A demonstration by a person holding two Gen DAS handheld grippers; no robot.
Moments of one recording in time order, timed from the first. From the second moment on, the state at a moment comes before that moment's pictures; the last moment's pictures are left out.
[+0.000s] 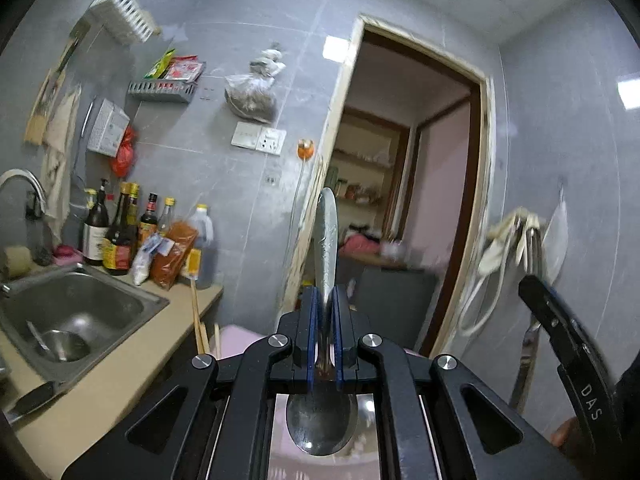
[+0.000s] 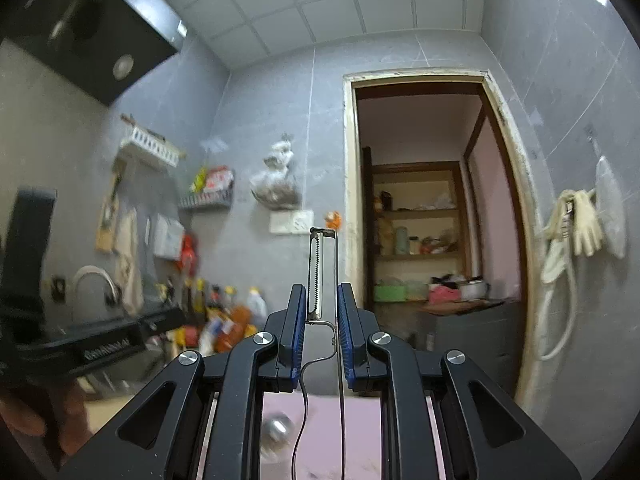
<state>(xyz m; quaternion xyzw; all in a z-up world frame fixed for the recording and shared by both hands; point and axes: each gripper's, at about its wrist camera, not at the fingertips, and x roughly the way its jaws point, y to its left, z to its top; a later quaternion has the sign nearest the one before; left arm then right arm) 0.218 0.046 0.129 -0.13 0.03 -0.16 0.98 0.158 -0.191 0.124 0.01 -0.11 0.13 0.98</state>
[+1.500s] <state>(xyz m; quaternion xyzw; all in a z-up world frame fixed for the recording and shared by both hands) 0.253 0.082 0.059 -0.16 0.06 -0.13 0.98 0.237 -0.147 0.051 0.05 -0.07 0.17 0.98</state>
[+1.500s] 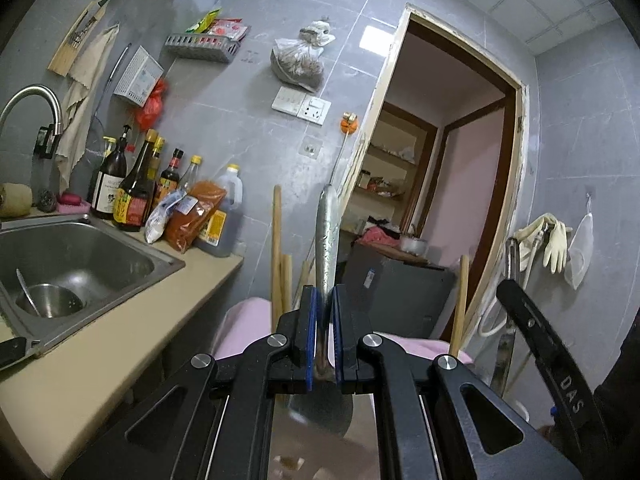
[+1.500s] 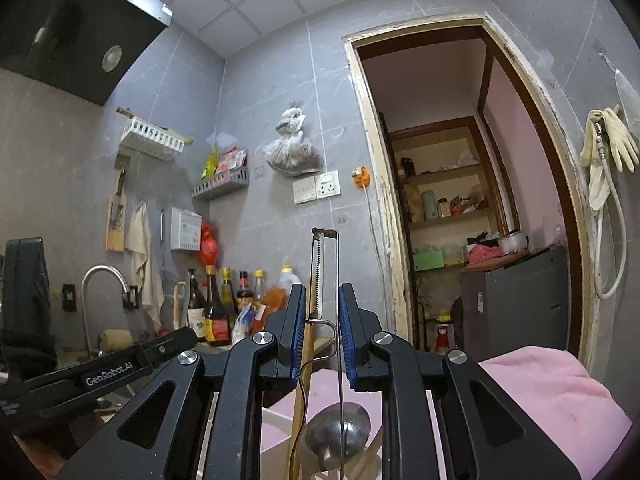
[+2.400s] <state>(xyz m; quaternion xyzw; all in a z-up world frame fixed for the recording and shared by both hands) 0.205 0.047 0.094 -0.11 0.09 -0.18 0.97 0.174 -0.216 0.090 0.03 -0.09 0.11 0.99</state>
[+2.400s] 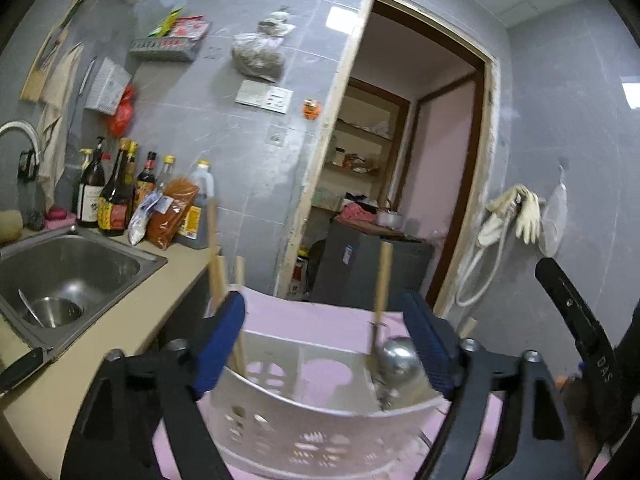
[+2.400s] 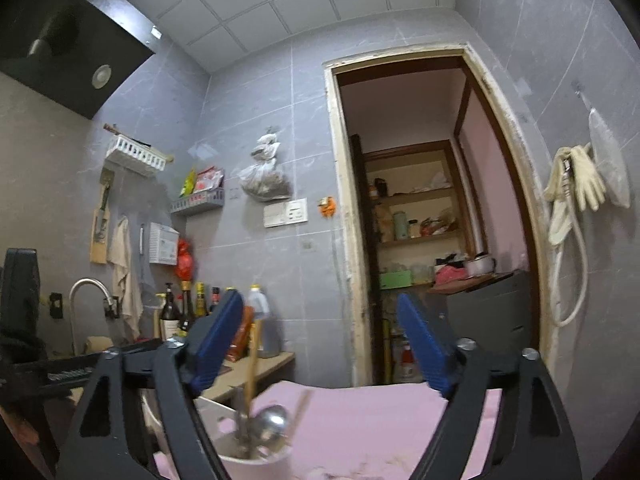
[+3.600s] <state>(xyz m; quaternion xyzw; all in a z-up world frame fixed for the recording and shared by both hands) 0.217 -0.136 -0.010 0.04 0.39 -0.26 0.88 0.201 -0.336 -0.004 -0.07 0.30 0.15 0.94</state>
